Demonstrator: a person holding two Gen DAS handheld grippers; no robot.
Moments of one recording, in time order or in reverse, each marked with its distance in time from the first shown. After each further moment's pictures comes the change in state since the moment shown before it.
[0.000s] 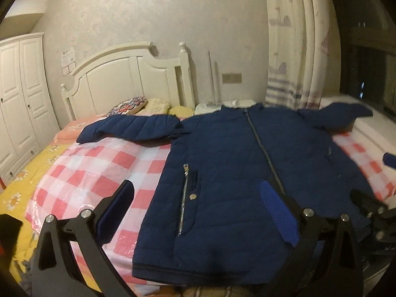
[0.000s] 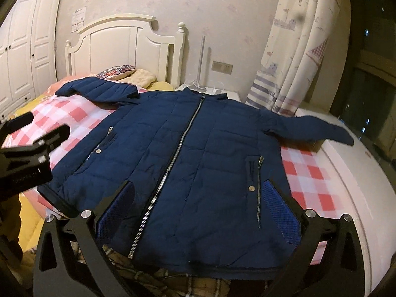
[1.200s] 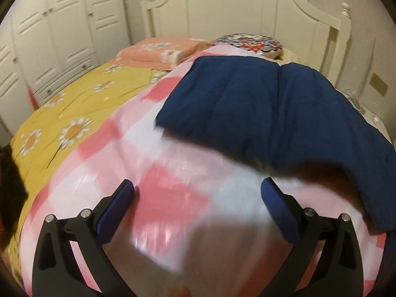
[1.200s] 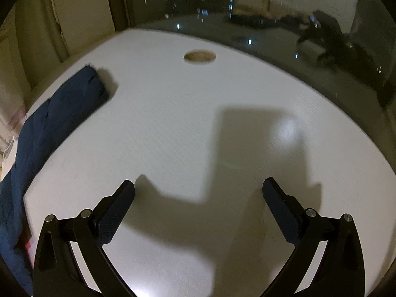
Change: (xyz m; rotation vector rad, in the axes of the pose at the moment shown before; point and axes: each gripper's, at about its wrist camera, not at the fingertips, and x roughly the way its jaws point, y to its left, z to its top) left arm 0.361 0.392 0.049 -0.430 0.369 0.399; right arm 0.175 -0.592 -0.019 0.792 0.410 -0.588
